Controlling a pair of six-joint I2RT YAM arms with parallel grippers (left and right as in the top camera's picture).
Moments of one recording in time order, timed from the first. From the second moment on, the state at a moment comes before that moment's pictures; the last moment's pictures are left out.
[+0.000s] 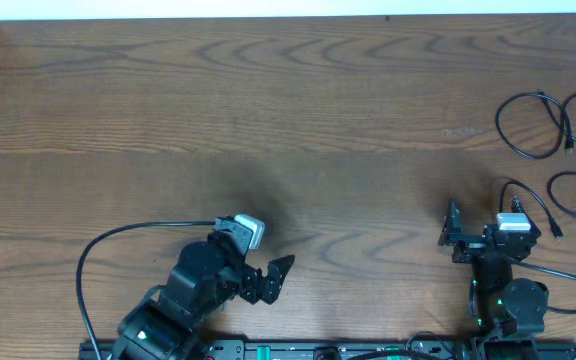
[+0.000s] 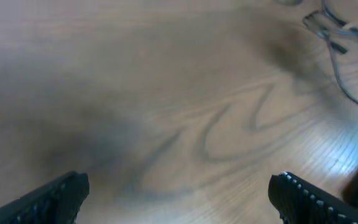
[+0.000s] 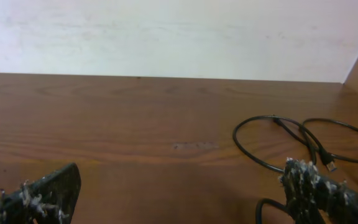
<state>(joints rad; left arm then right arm) -0.56 0.46 0.34 -0.47 0.22 -0.23 0.05 0.01 0.01 -0.06 0.08 -0.01</state>
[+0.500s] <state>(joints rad) -0.30 0.23 0.08 0.19 0.39 0.04 0.05 0.01 0.01 -0.06 0.08 -0.01</state>
